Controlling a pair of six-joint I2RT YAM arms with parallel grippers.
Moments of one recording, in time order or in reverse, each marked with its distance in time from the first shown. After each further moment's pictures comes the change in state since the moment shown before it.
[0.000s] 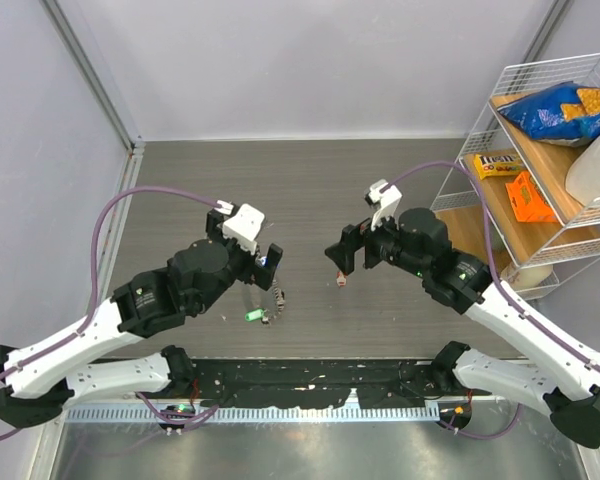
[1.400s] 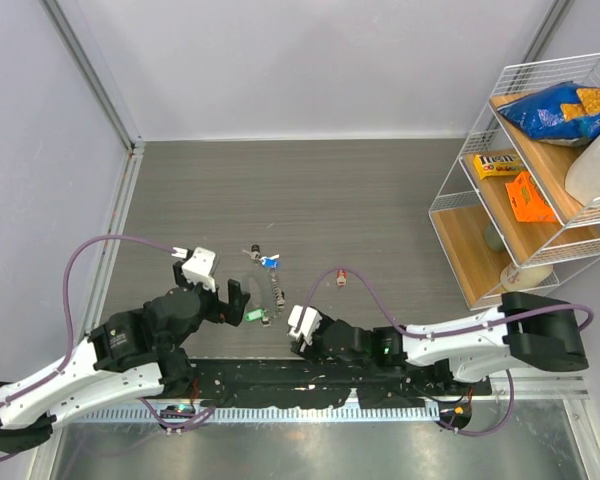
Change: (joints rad) left arm 0.000 -0.420 -0.400 -0.195 -0.043 -0.364; right arm 0.718 0.314 -0.483 0.599 0.420 -0.190
